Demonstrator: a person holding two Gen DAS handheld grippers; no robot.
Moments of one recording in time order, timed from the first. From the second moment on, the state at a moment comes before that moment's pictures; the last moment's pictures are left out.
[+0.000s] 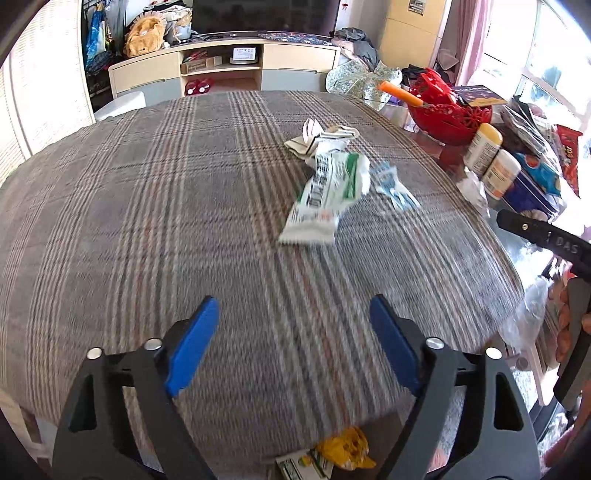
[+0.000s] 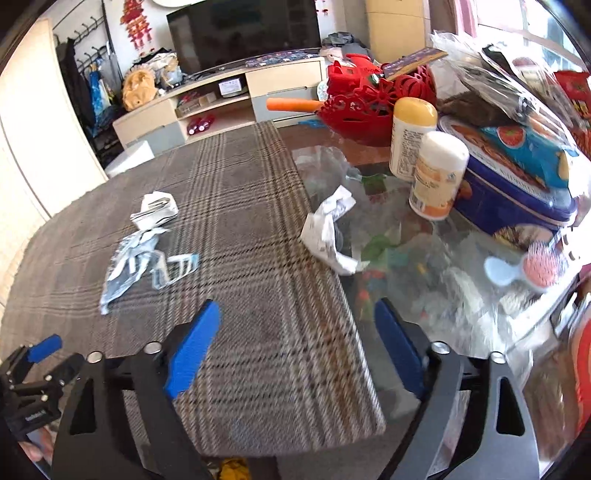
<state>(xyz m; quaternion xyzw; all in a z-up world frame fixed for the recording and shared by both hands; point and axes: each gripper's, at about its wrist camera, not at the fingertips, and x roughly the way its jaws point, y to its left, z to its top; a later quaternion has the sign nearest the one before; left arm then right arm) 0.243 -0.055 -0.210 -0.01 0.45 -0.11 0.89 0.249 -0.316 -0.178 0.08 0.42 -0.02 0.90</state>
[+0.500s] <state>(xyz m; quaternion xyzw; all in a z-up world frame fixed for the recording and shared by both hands) 0.308 -0.081 -0.225 0.00 0.45 -0.12 0.88 0.311 -0.340 -0.207 0.08 0.45 -0.05 0.89</state>
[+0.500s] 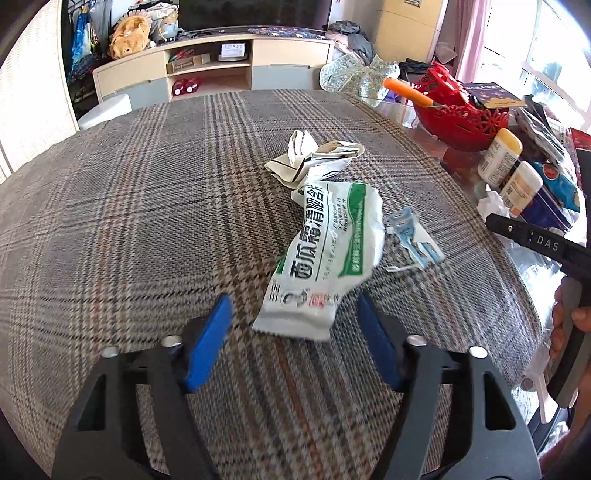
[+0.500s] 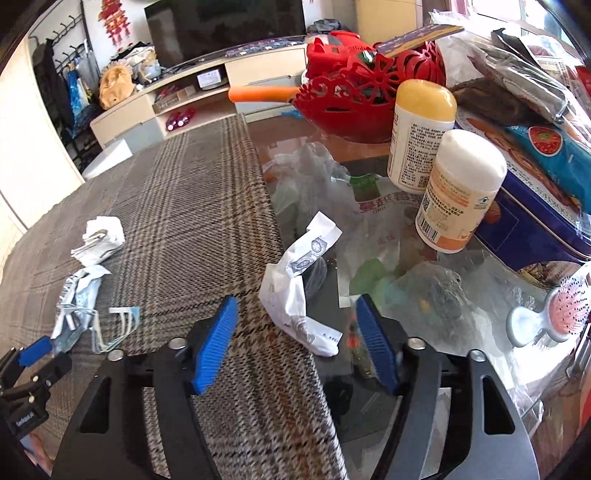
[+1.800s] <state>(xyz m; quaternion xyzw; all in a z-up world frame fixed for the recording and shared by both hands) 0.101 -0.029 -0.182 0.00 0.43 -0.10 0.90 0.115 -0.223 -0.165 0.08 0.45 0.13 0.88</state>
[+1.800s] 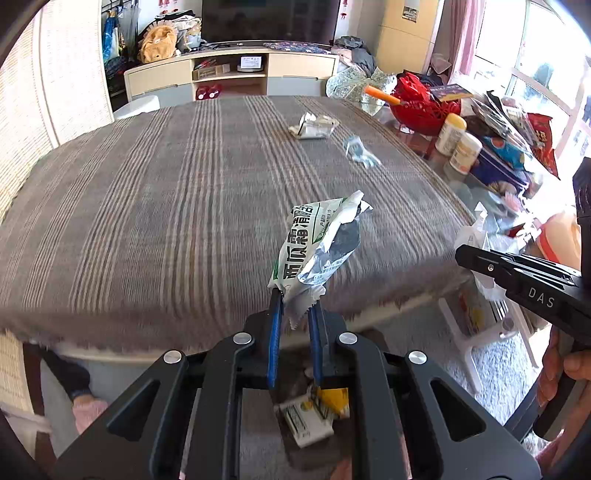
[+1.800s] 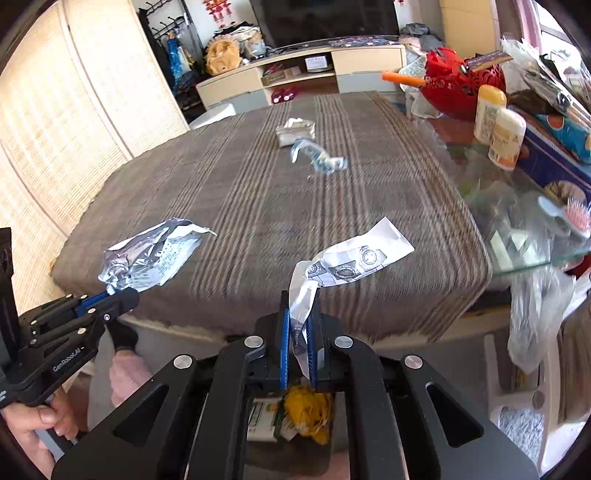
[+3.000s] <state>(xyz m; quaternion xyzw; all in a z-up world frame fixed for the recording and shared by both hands) 0.040 -0.047 -0.348 -0.04 0.58 -0.14 0.80 0.063 -0.179 -0.315 0.10 0.59 0.15 0.79</state>
